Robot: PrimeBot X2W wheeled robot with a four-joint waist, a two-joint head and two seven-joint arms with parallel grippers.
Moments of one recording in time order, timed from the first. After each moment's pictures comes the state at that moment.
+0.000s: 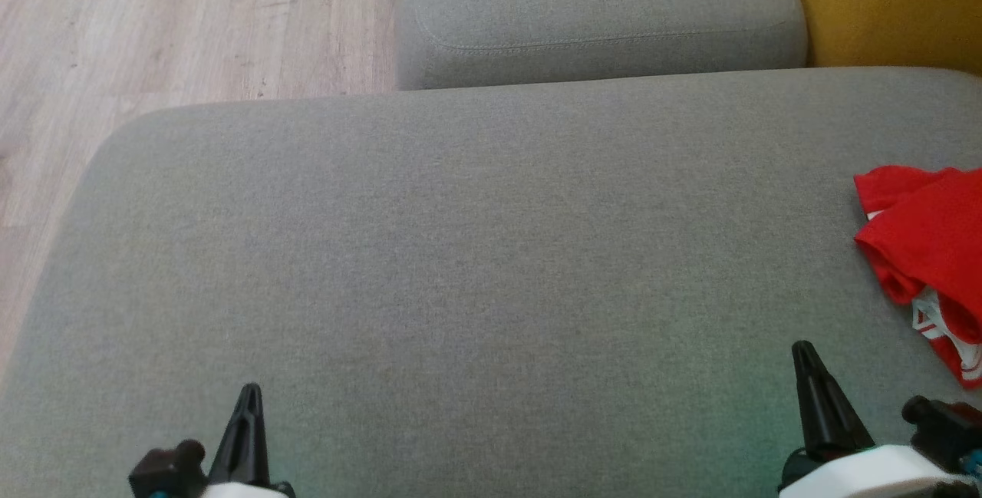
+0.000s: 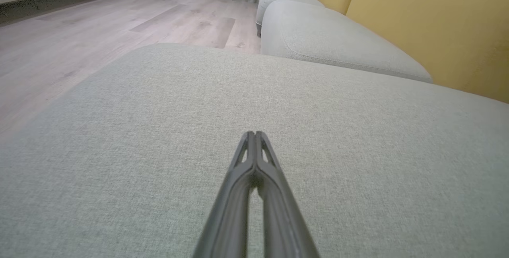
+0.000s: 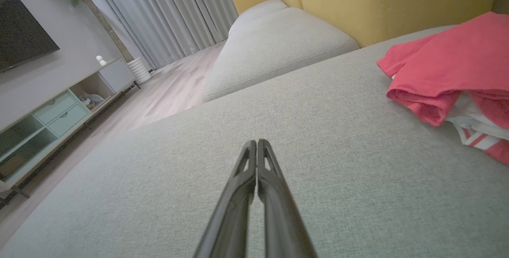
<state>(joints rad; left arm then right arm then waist) 0.12 0.26 -0.31 0.21 -0.50 0.16 -0.14 0.25 -0.04 -0.01 -0.03 0.38 0.13 0.03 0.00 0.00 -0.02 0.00</state>
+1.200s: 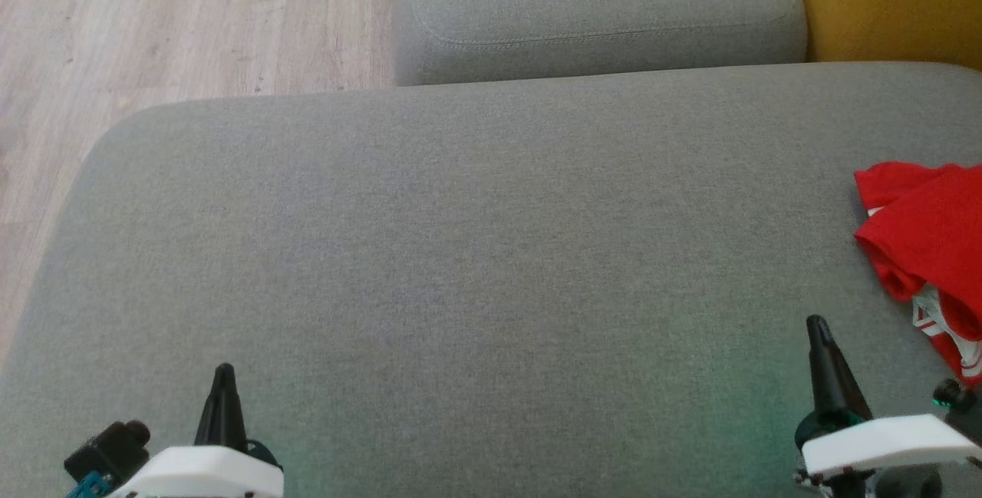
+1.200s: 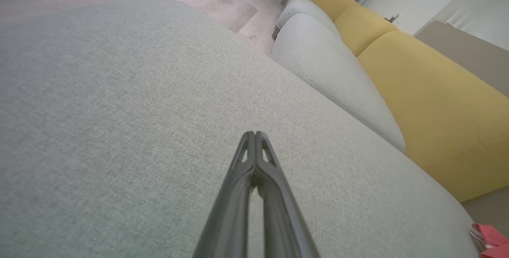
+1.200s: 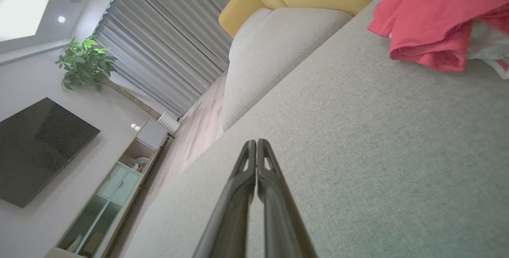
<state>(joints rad) 0.06 0.20 -0.19 0.23 -0.87 0.07 -0.06 0.16 -0.05 -0.02 0.07 0.80 0.13 0.03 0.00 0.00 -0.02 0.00</state>
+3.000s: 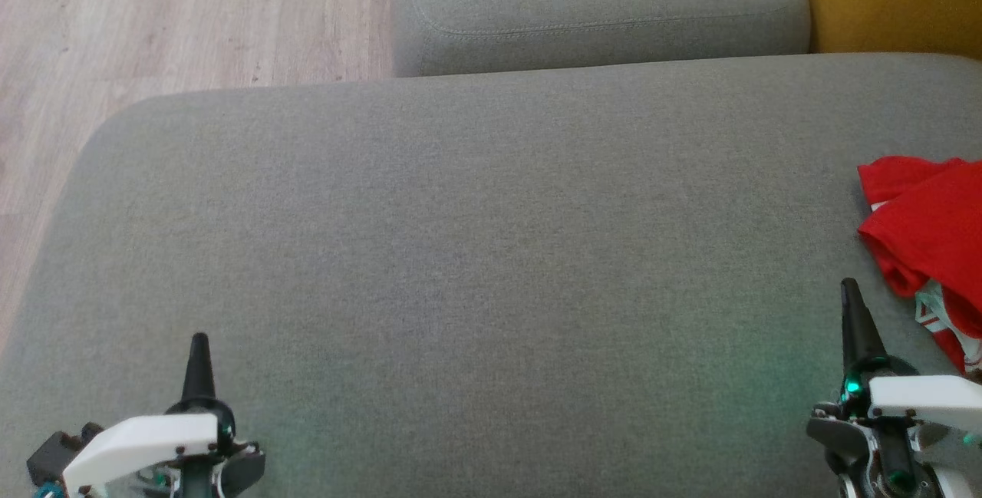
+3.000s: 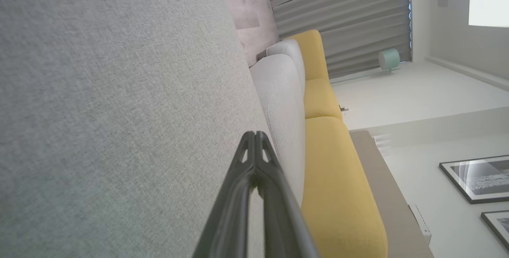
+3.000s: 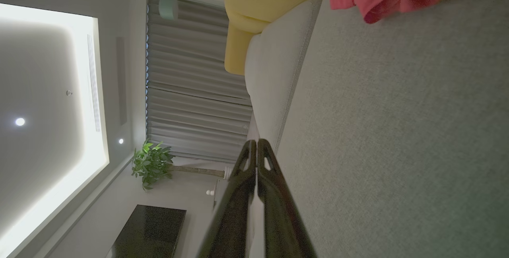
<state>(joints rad) -0.02 0.10 -0.01 0.26 -1.40 -0.07 0.05 0.01 -0.06 -0.07 0.21 1.39 0.13 0.06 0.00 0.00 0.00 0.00</state>
